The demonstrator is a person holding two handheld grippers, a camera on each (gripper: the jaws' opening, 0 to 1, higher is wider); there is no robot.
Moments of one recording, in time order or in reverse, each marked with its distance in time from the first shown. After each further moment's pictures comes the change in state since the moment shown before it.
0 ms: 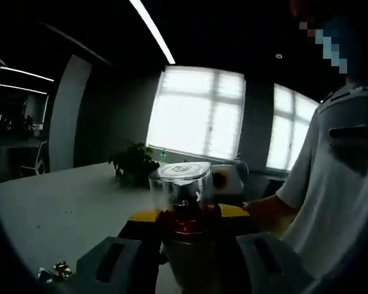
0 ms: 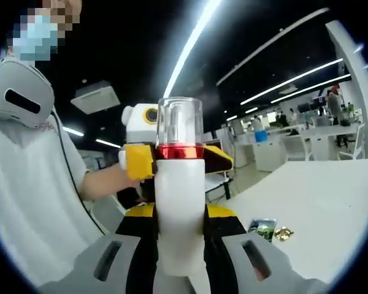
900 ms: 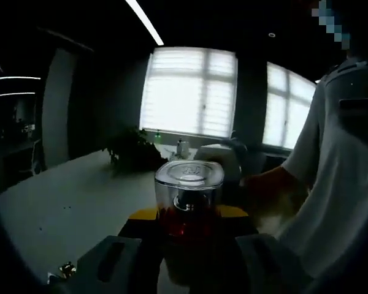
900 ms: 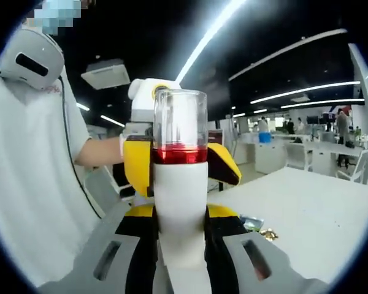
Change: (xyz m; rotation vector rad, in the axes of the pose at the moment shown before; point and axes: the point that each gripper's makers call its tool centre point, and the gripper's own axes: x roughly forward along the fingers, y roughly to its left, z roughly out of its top) left arm 0.026 0.009 -0.045 0.087 0.167 -0.004; right arm -0.006 -0.026 -0.039 -0.170 0.115 -0.003
